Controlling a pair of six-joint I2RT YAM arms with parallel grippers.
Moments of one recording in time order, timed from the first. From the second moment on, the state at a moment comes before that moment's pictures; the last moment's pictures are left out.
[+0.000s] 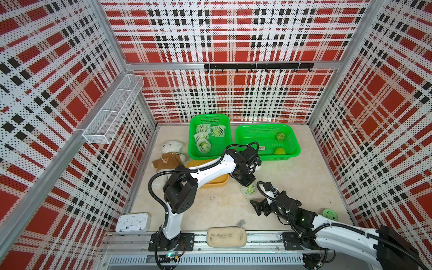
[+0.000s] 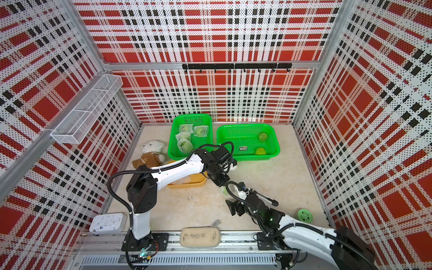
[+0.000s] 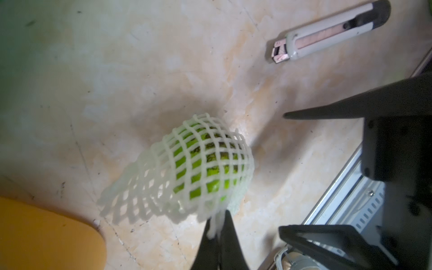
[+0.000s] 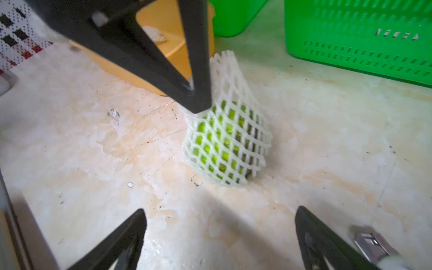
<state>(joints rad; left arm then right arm) -0.90 1.98 1.64 -0.97 0.28 -0.03 0.95 0.89 0.09 0.29 0.20 0.25</state>
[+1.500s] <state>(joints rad) -0.82 2.03 1.64 -0.95 0.42 -0.02 0.90 1.83 0.14 1.37 0.35 0.01</state>
